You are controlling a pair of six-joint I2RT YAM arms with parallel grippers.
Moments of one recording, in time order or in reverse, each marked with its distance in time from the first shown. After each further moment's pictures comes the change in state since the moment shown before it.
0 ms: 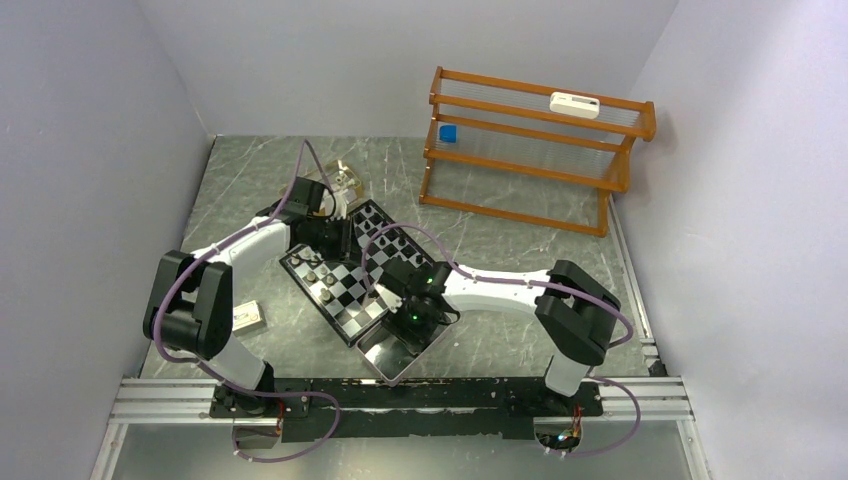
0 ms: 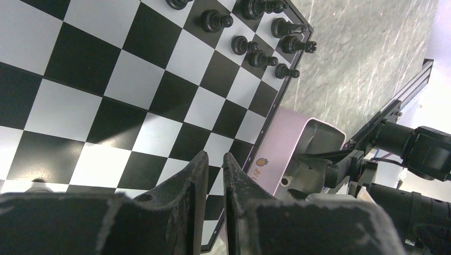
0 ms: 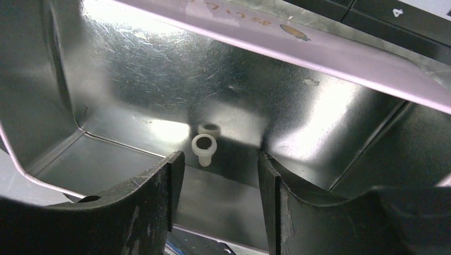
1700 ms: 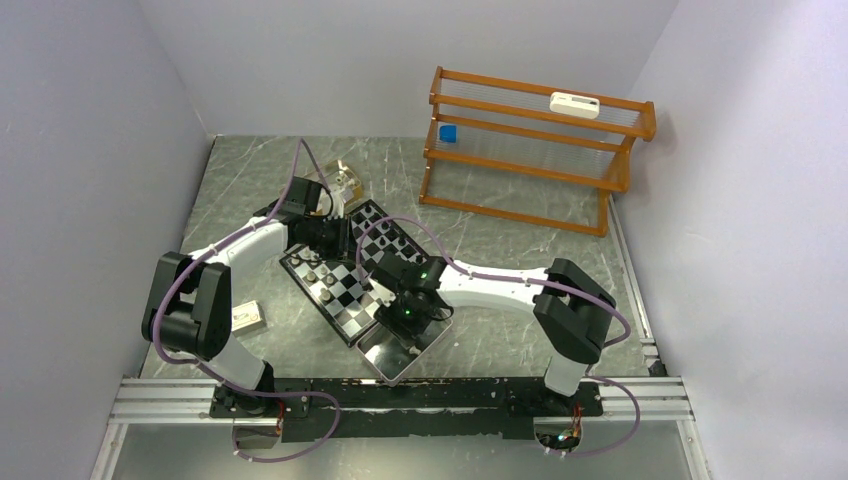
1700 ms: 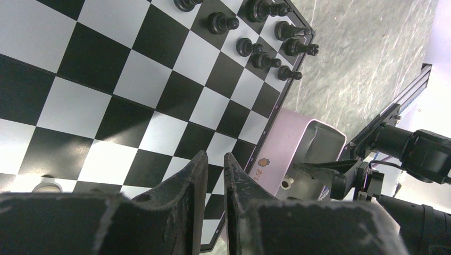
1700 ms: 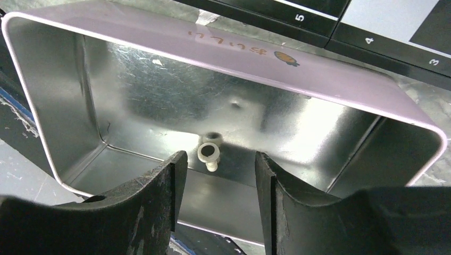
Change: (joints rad) left arm 0.018 -0.007 -0.004 0.000 0.000 0.000; right arm 0.006 0.032 0.081 -0.037 0.018 0.040
